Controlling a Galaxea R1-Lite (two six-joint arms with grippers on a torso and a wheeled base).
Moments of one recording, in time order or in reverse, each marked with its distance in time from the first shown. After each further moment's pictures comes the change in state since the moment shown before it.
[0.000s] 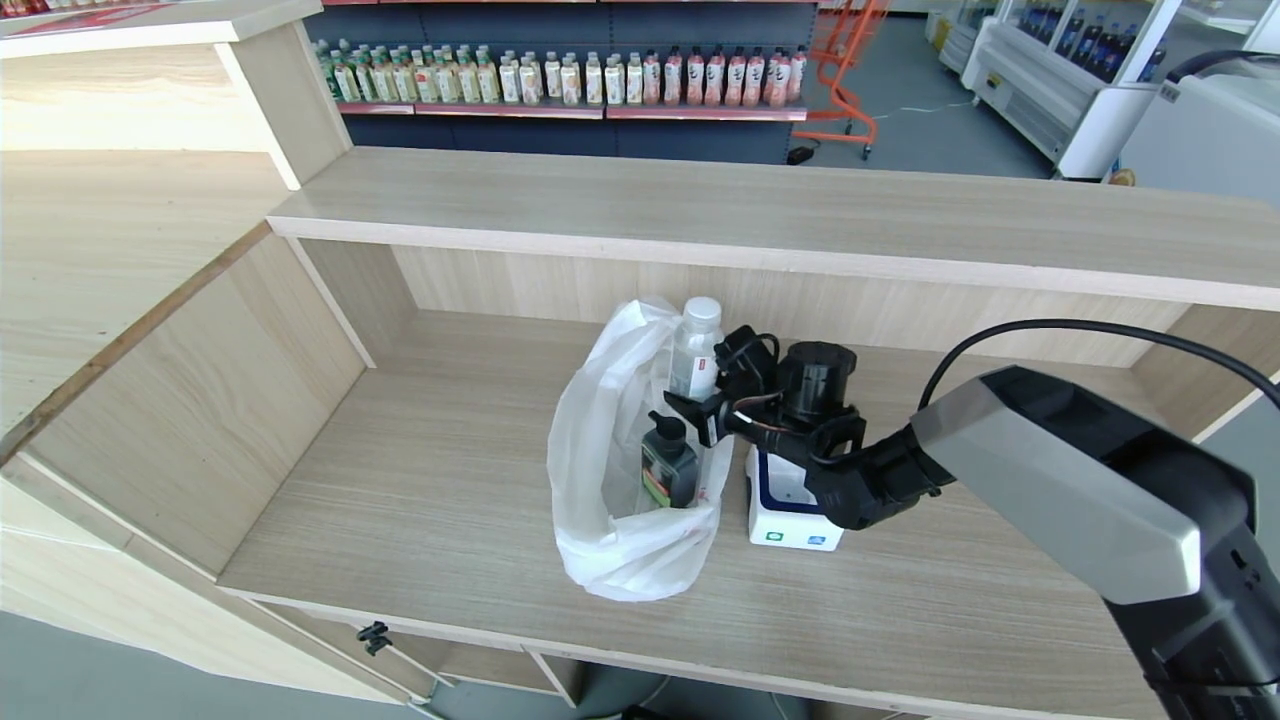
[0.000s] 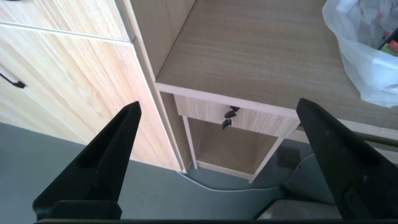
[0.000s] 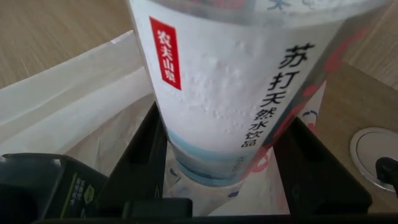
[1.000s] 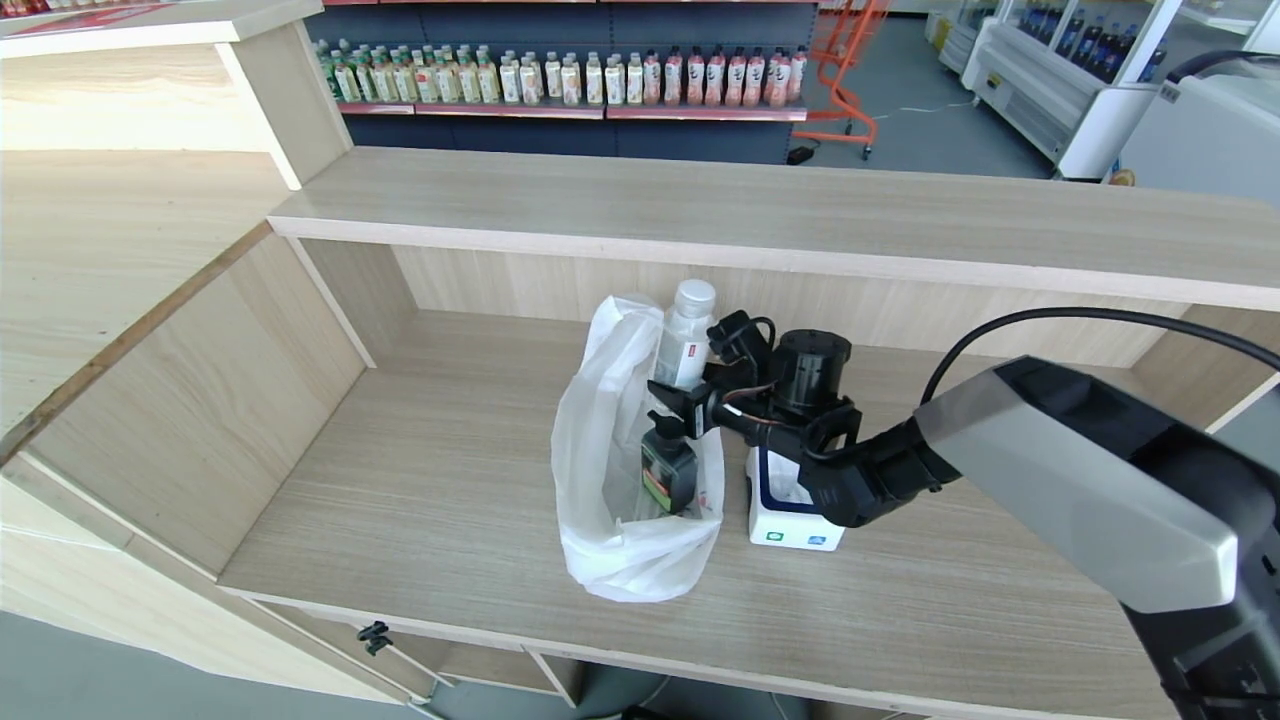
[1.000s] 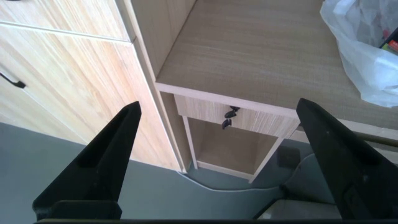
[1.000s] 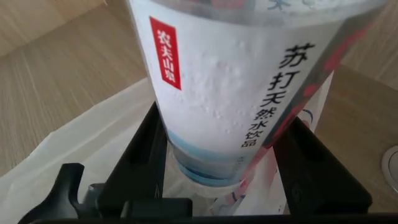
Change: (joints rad) left arm 0.000 0.000 0.000 0.000 0.000 0.000; right arm 0.039 -0.045 0.013 0.002 0.002 0.093
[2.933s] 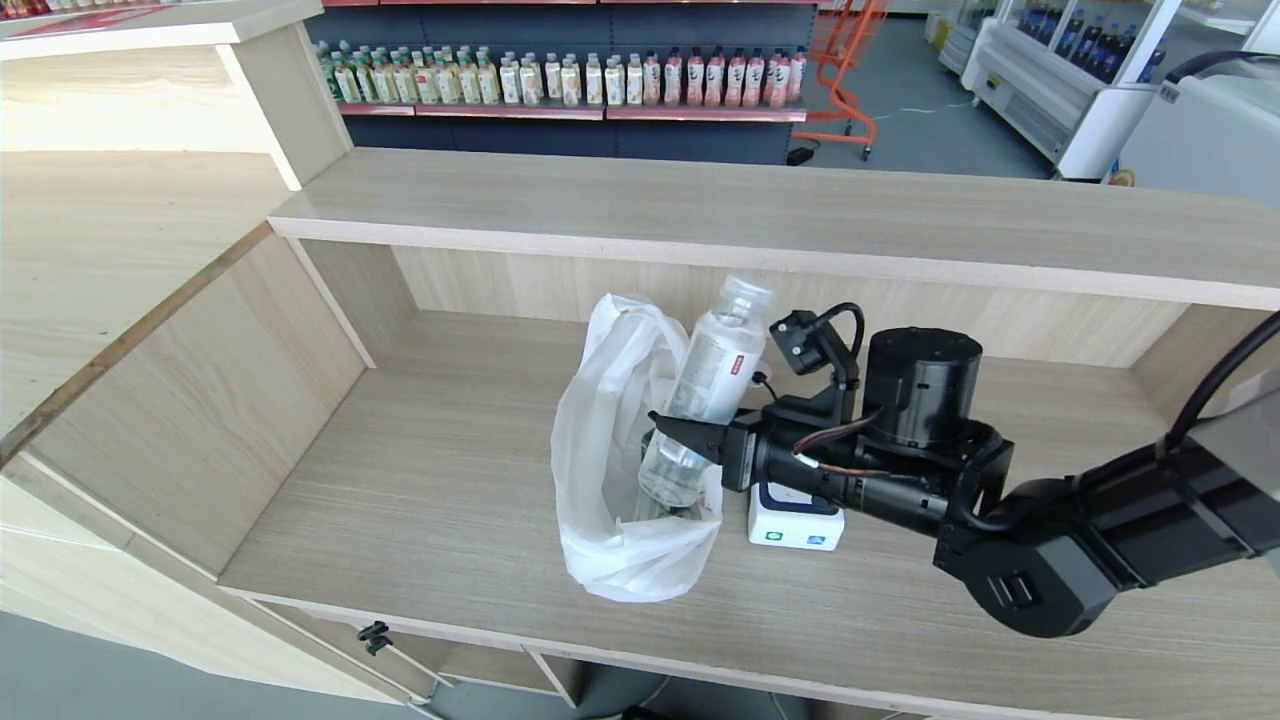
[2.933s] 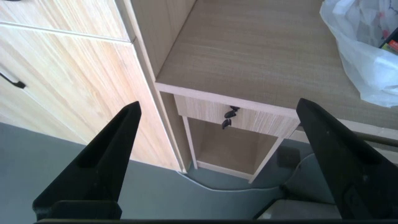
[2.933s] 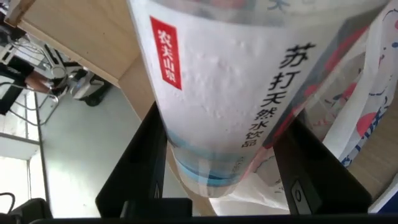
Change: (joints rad) left arm 0.000 0.000 0.000 0.000 0.000 0.000; right arm 0.136 -0.490 0.582 0.006 -0.009 0.359
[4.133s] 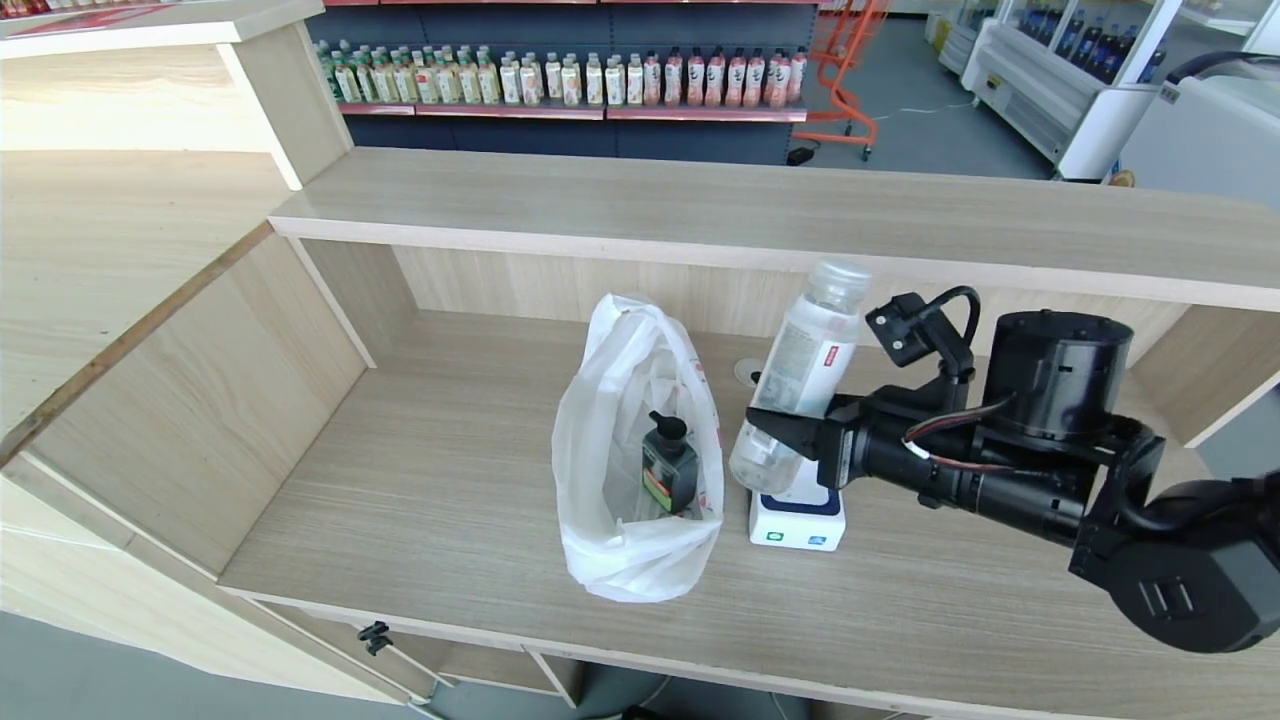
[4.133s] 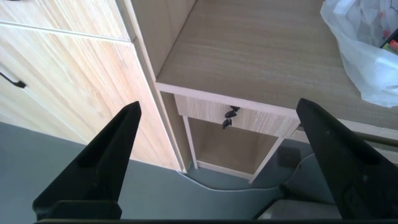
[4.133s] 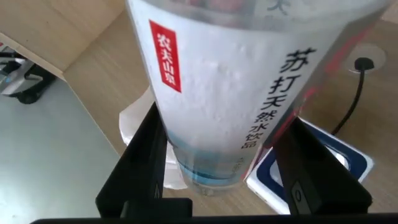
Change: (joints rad) left arm -0.001 0.000 0.000 0.000 0.000 0.000; right arm -0.114 -0.184 0.151 0.082 -0.046 -0.166
